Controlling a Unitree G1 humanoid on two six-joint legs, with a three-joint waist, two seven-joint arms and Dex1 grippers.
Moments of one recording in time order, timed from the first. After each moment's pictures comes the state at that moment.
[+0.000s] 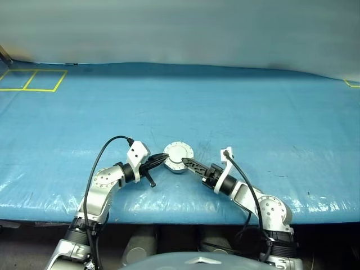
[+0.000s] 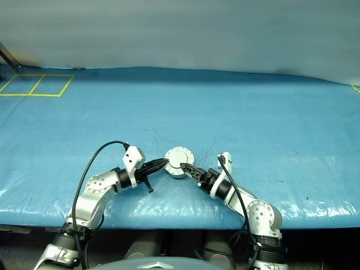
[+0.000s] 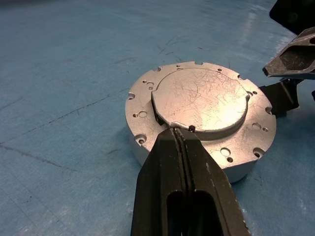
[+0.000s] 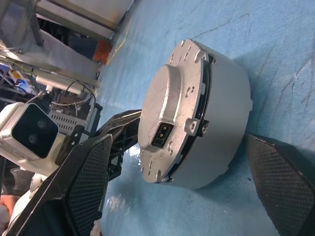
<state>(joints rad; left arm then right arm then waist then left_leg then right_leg) -0.12 0.36 -0.17 0.03 -0.20 0.13 -0.80 -0.03 -0.08 -0.15 -0.15 0.87 0.99 0.42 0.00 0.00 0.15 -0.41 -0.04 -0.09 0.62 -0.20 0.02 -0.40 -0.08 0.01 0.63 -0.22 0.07</state>
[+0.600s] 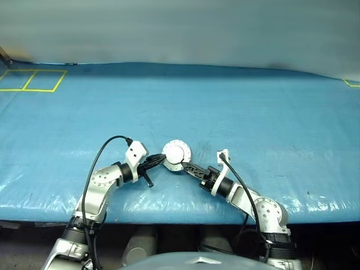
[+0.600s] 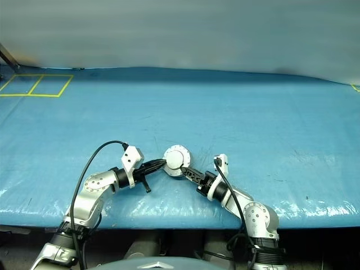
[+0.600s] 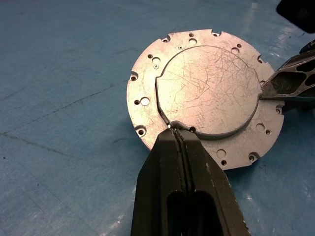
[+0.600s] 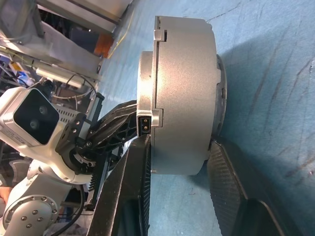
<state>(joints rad) -0.12 0.38 -0.16 0.04 -0.19 0.15 -0.80 -0.01 -0.09 -0.09 -0.14 0.86 0.94 0.45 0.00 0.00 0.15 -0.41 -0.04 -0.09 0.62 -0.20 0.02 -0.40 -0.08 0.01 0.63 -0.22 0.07</state>
